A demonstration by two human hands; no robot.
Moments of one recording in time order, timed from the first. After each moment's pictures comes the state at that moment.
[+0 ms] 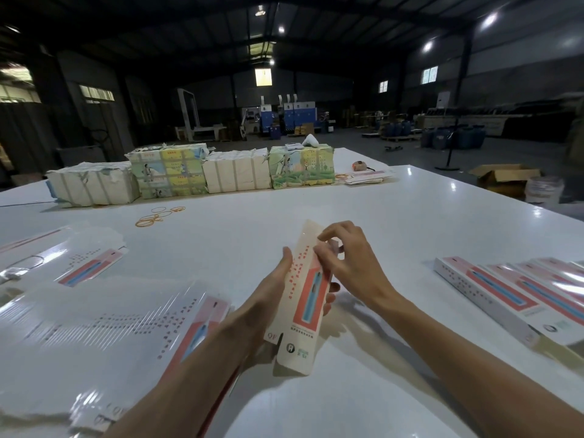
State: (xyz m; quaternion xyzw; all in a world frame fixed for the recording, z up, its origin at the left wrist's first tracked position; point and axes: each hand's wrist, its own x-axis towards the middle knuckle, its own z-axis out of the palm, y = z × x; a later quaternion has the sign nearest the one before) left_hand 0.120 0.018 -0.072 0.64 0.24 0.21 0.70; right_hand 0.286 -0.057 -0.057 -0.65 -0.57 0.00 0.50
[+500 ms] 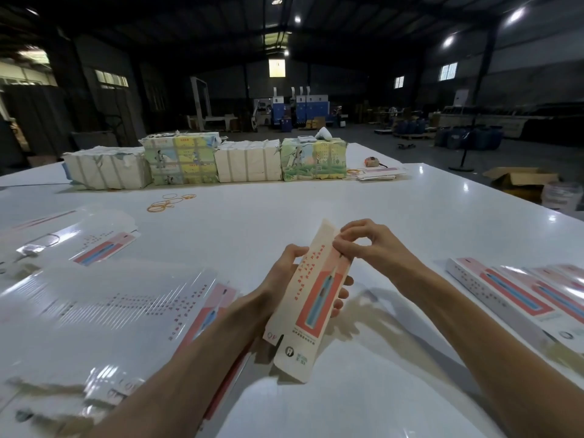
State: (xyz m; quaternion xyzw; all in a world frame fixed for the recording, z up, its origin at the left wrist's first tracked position) left_hand 0.112 0.011 -0.061 0.60 0.16 0.12 0.78; right_hand 0.312 -0.068 -0.037 -0.62 -0.54 0.22 0.52
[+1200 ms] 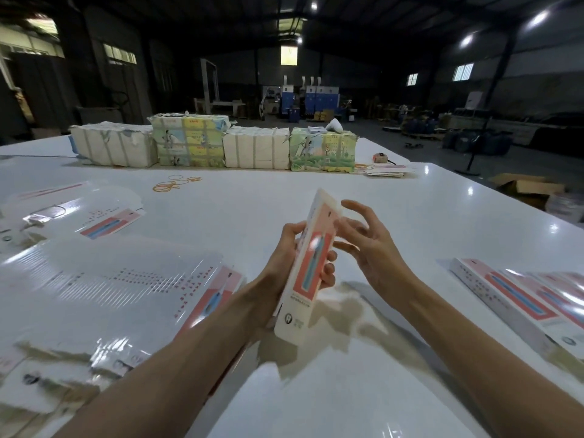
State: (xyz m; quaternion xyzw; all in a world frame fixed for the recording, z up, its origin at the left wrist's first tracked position) left_hand 0.121 0.010 -0.060 0.48 0.18 0.22 0.83; right_hand 0.278 -0.071 -0.048 -0.49 -0.48 0.33 0.64
